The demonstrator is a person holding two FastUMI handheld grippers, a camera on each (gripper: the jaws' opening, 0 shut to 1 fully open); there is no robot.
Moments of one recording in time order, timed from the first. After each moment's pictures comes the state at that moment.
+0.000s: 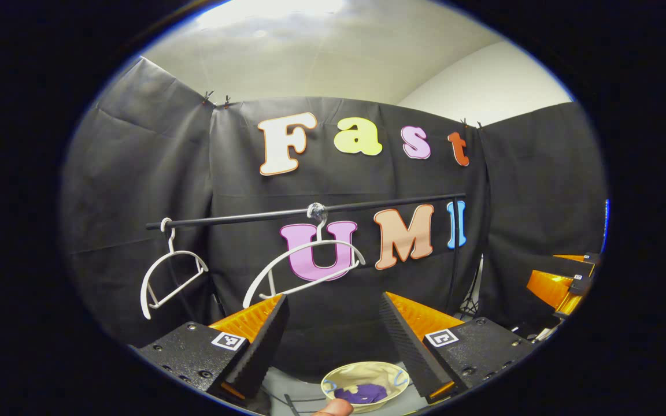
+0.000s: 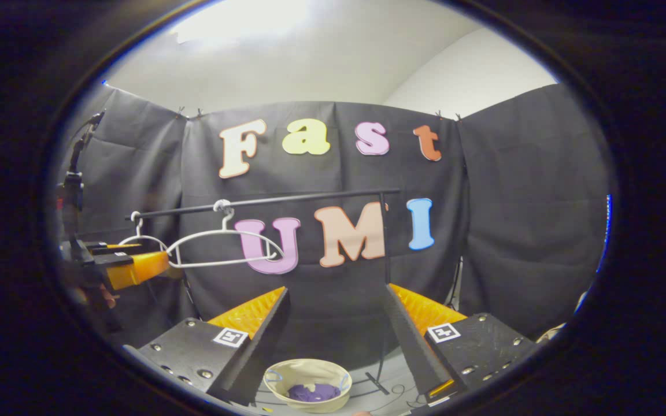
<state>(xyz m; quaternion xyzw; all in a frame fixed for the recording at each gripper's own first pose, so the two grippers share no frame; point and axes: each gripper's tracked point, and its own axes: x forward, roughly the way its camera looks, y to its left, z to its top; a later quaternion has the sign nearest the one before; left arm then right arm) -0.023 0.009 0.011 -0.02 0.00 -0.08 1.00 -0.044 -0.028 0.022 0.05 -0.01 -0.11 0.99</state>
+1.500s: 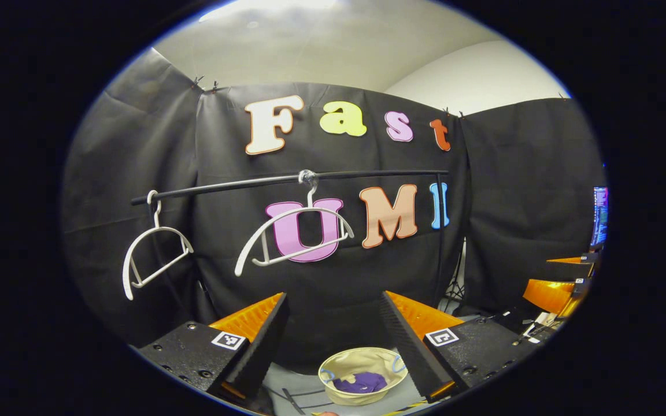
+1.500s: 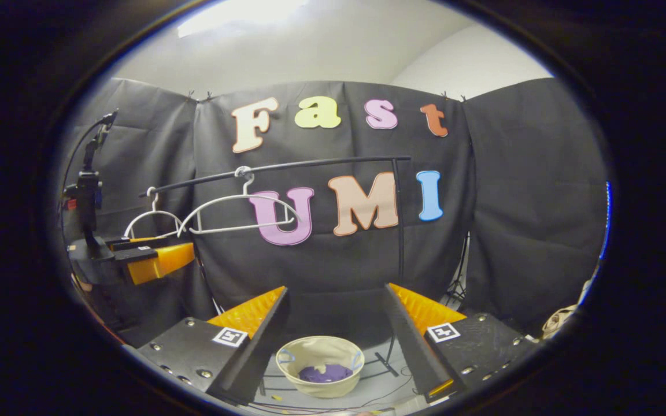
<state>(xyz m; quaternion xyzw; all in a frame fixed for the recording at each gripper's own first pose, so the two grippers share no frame) -0.024 0.011 -0.031 -0.02 0.01 -0.13 0.99 -0.067 0.022 -0.033 0.06 0.04 -0.08 0.99</state>
